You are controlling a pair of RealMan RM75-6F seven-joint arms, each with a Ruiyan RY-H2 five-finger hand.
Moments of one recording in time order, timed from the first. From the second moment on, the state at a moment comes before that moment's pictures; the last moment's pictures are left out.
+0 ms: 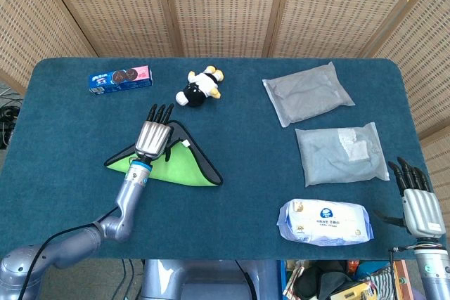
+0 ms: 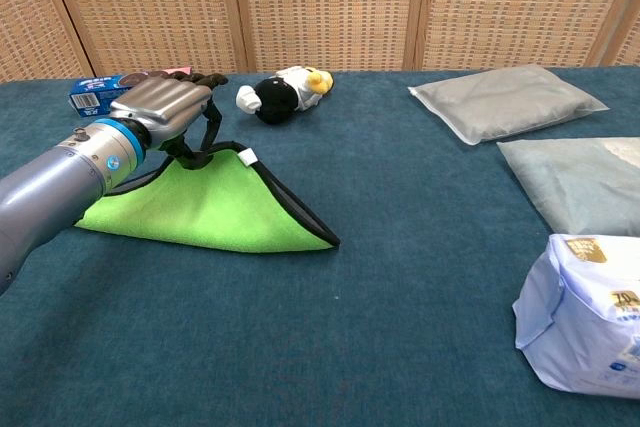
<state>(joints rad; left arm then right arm) -0.80 -1.92 -0.35 -0.89 1.19 0.95 0.51 0.11 -1.19 0.09 -1.49 -1.42 1.39 0.13</state>
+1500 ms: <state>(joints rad) -0.93 -1.99 -0.41 -0.71 1.05 0.94 0.52 0.11 -1.22 0.08 -1.48 -1.44 1.40 0.11</state>
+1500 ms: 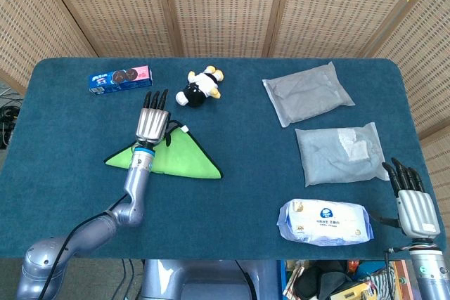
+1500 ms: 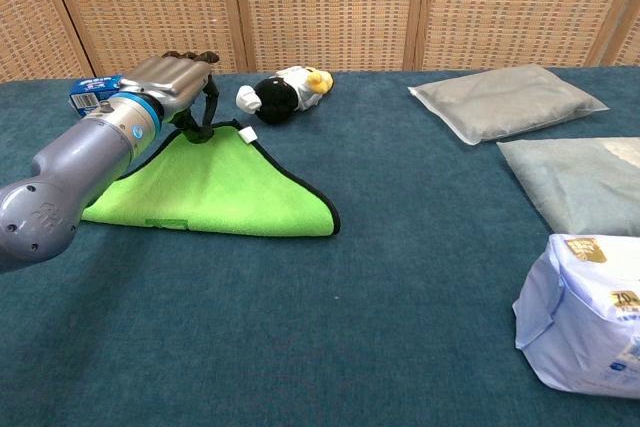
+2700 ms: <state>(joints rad) -0.54 -1.49 -0.11 -1.61 1.22 1.30 0.56 0.11 -1.20 0.08 -1.46 -1.43 1.40 0.04</state>
